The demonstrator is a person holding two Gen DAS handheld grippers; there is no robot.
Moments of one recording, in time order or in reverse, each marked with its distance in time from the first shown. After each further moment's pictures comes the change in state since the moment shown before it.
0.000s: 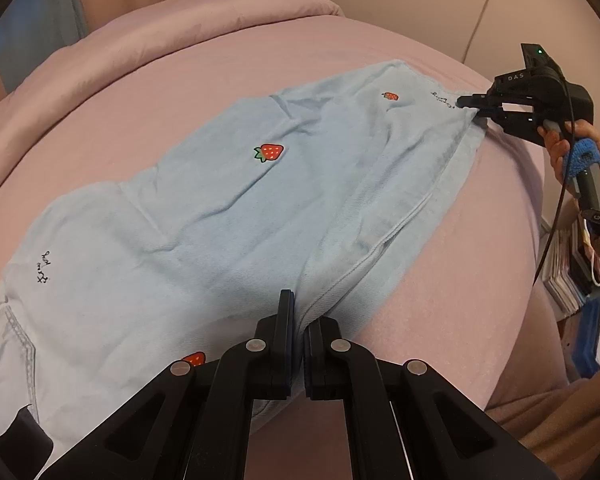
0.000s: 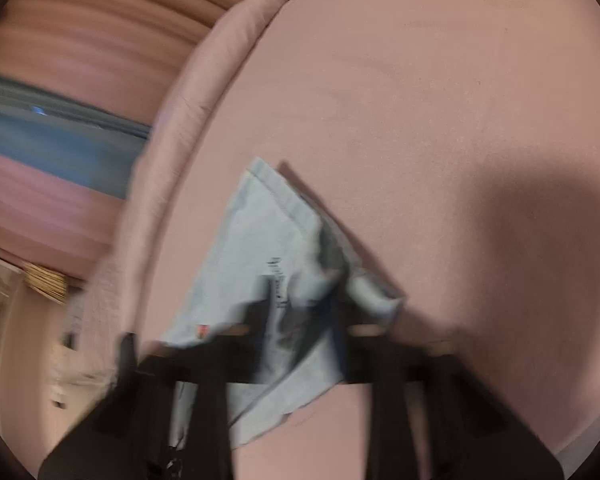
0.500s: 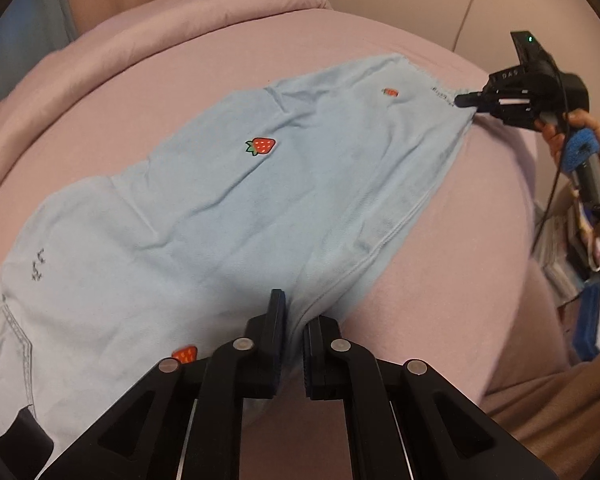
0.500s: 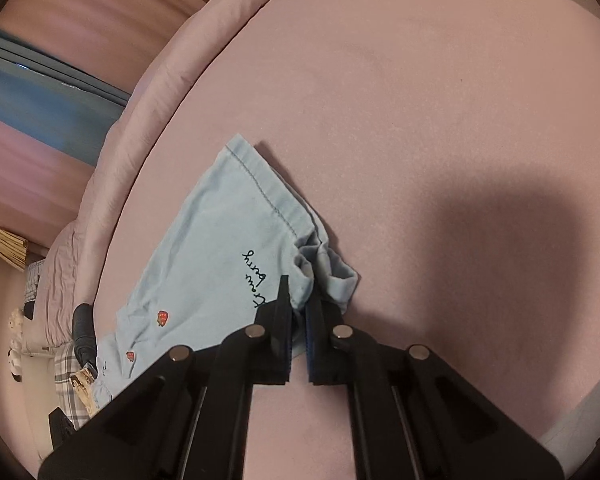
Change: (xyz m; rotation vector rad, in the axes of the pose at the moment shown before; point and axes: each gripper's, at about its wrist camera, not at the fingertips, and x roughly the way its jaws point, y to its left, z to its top) left arm -0.001 -0.007 -0.007 0.022 0.025 -0.025; right arm 0.001 -0.011 0.003 -0.091 0.046 -0.110
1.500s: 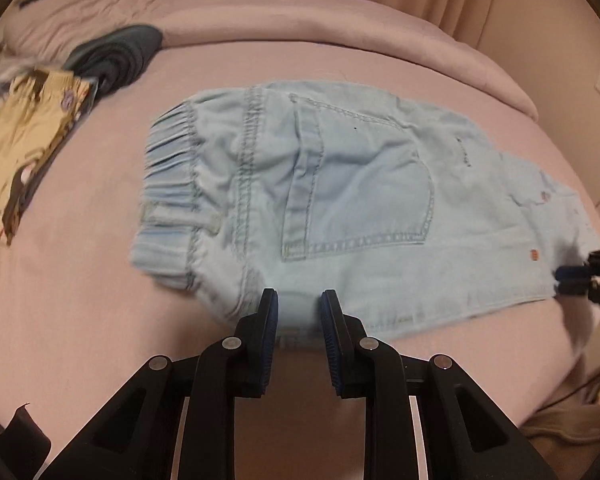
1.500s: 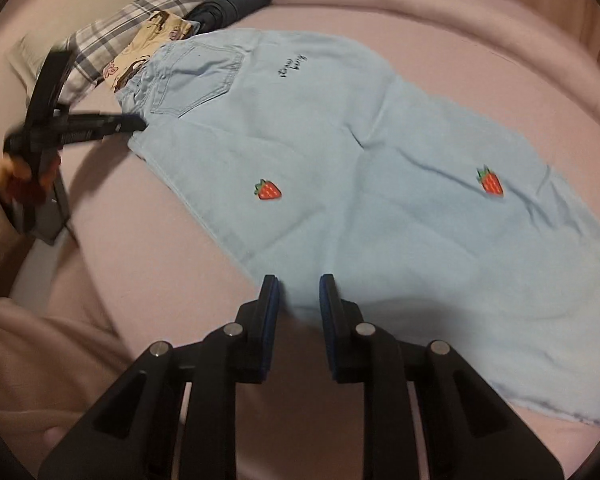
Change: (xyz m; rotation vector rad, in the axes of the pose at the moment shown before) left arm -0.106 0.194 -0.190 -0.671 -0.107 0.263; right arm 0.071 0.228 -0.195 -1.214 0.425 0.168
